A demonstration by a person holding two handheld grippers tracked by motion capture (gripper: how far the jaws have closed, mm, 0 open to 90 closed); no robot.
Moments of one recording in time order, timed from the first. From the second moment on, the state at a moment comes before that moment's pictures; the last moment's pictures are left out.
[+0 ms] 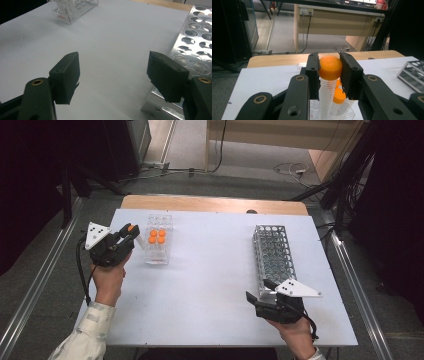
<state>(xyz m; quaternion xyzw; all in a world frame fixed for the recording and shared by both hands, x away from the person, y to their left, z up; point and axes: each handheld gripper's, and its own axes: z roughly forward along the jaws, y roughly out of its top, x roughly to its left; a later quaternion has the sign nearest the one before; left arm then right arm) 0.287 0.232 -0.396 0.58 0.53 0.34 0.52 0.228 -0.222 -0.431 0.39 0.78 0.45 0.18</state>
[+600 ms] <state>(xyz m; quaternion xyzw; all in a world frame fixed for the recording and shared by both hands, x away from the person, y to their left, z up) 0.300 0.227 -0.401 0.59 0.53 0.35 0.50 0.227 -0.223 -0.430 0.39 0.78 0.45 0.18</state>
